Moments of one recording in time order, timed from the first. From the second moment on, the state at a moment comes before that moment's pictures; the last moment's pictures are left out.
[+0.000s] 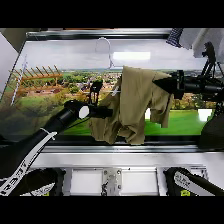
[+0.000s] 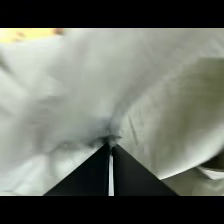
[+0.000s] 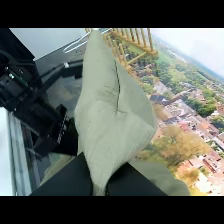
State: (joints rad) left arm -0.60 -1.30 0.98 1.38 -0.74 -1.85; right arm -0.26 -1.22 1.12 -0.15 1.48 0.21
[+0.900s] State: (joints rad) left arm -0.33 -1.22 0.98 1.34 -0.91 -1.74; right arm -0.21 -1.21 1.12 -0.09 1.47 0.34
